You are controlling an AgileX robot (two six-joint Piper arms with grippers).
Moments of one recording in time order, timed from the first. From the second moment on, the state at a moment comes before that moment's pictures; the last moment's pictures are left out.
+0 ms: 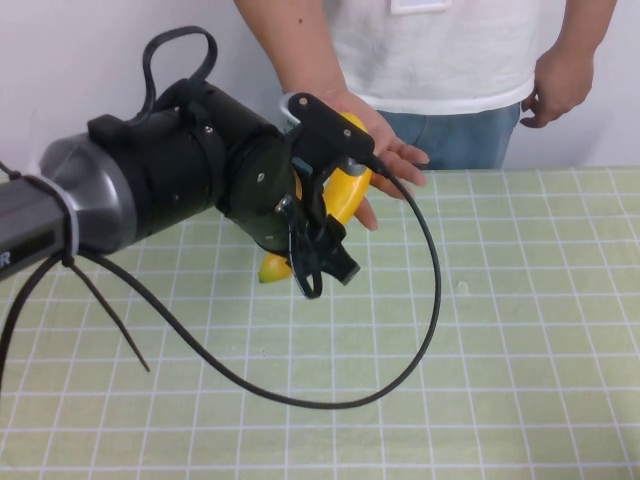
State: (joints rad) right arm -0.10 -0.03 0.03 -0.30 0.33 0.31; left arm -0.71 1.77 -1.40 0.16 0.75 0.12
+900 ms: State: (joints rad) right arm -0.10 -0.03 0.03 -0.30 0.33 0.31; left arm -0.71 1.79 -1.40 0.37 0.70 0.29
